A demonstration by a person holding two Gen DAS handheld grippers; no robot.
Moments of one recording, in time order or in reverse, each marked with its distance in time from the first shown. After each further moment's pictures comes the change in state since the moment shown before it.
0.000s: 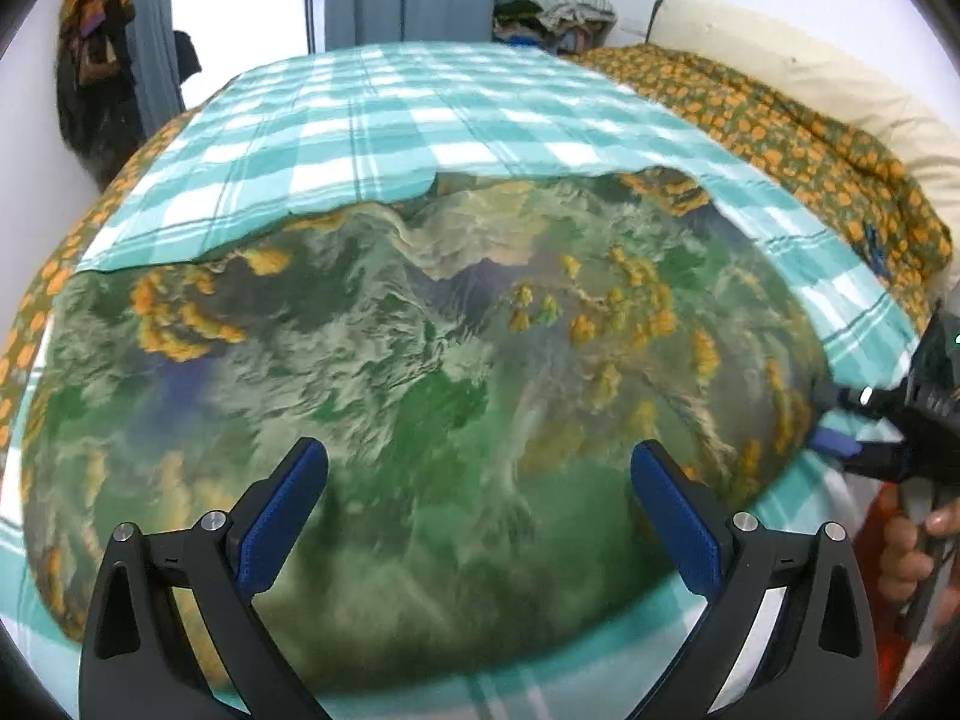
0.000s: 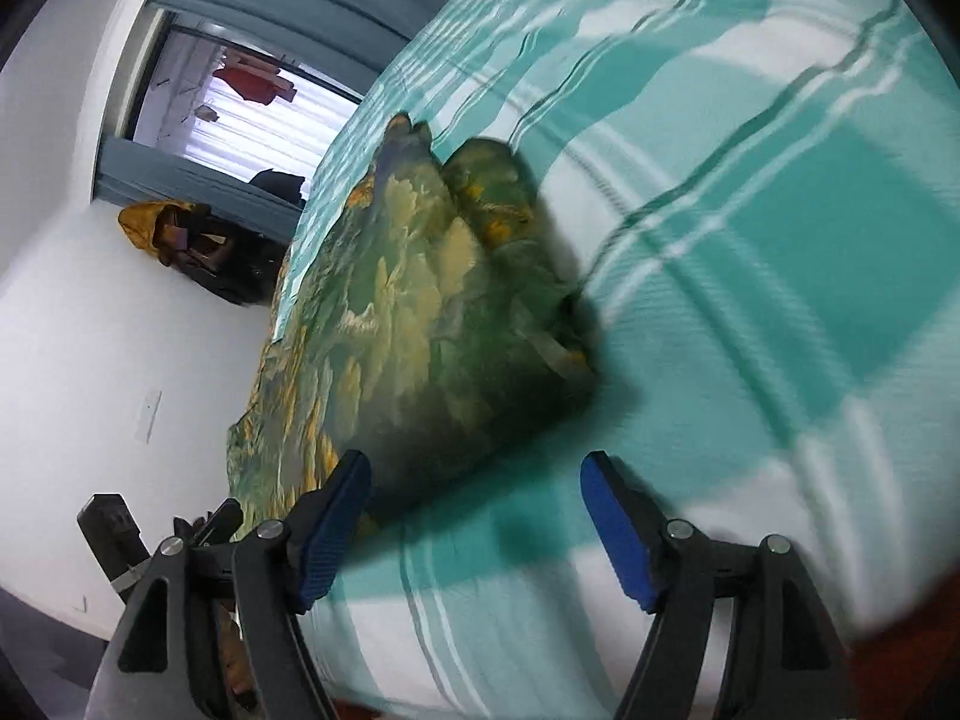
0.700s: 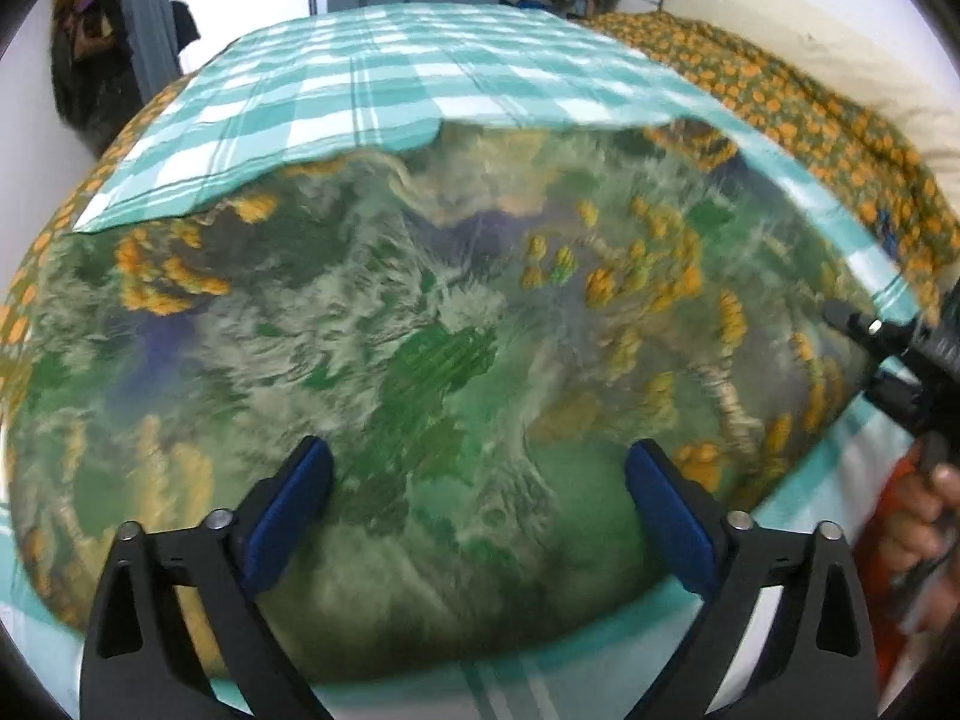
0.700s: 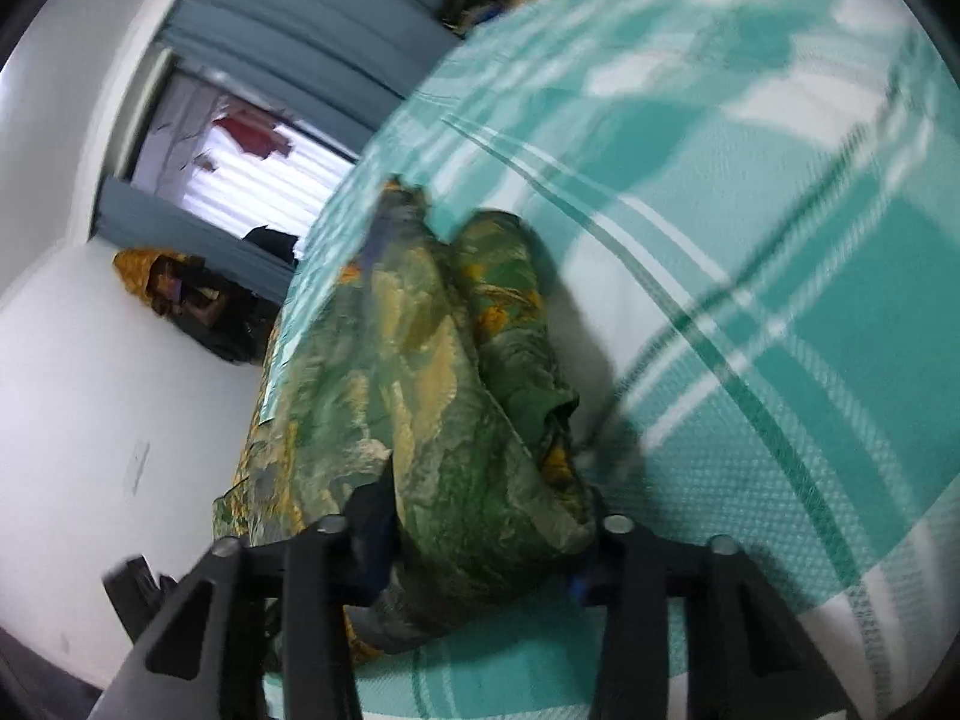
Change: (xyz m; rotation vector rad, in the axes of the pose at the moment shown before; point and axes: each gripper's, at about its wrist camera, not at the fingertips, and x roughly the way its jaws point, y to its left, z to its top) left arm -0.010 0.004 -0.005 -0.030 0.074 -0.009; right arm 0.000 0.029 0.011 -0.104 -0.174 -0.011
